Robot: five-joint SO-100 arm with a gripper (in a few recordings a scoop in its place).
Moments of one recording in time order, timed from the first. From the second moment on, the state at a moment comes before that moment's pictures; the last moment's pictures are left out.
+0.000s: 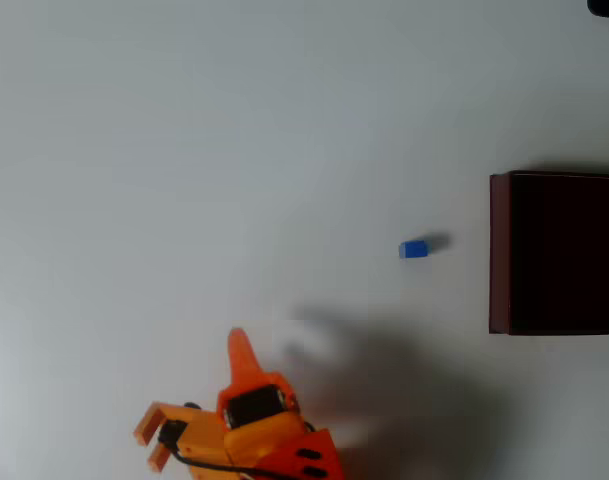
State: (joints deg) arm -20.7 191.9 171.8 74.9 -1.1
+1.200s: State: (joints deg) arm 11.5 108.5 112.4 73.6 -27.0
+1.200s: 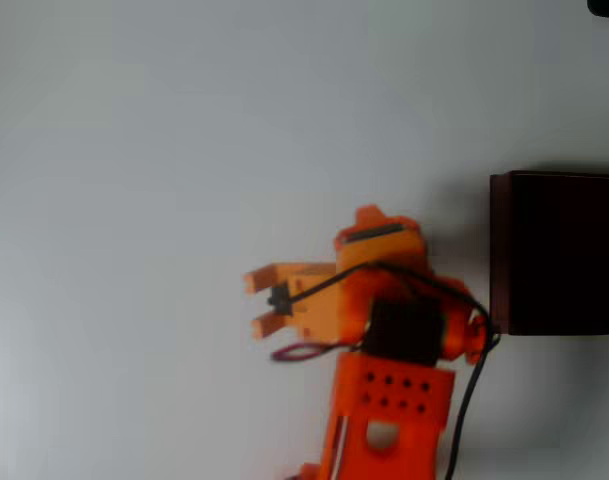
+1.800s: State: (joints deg) arm 16.6 92.9 109.7 67.9 -30.7
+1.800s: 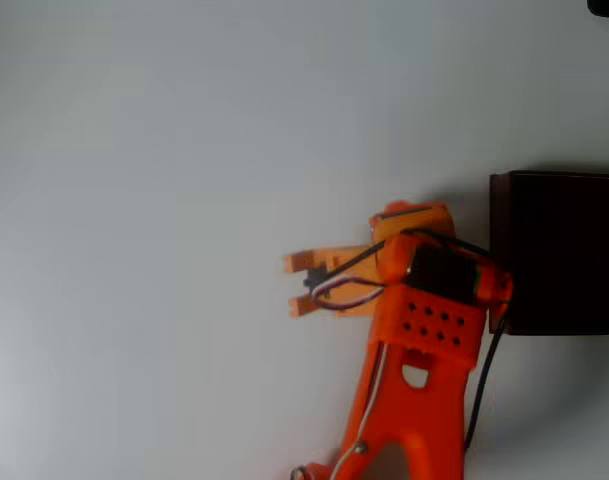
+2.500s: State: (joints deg) arm 19.5 84.0 107.1 62.7 -28.4
